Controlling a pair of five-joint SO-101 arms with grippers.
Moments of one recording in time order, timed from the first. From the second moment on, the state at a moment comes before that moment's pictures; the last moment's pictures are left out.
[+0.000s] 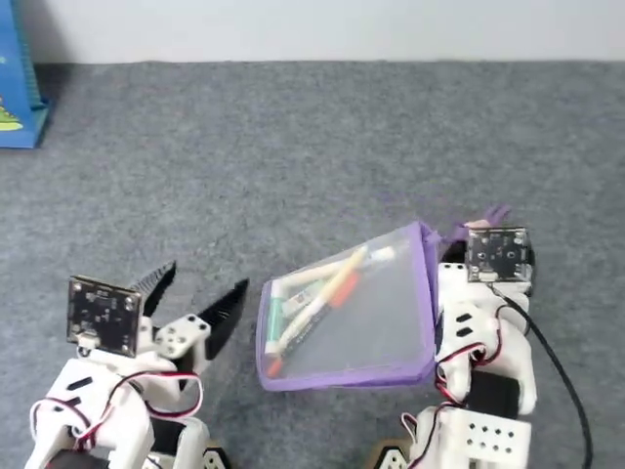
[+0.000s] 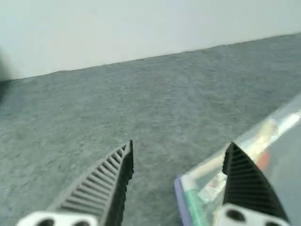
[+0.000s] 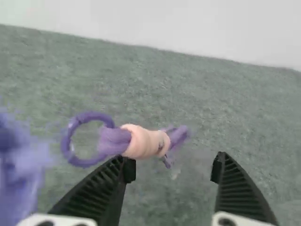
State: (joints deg) left arm 5.5 -91.4 48.7 79.8 3.8; right arm 11.1 -81.8 77.4 37.0 12.2
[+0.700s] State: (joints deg) left arm -5.4 -90.9 80.3 55.9 4.3; right arm 0.7 -81.8 82.6 49.7 9.8
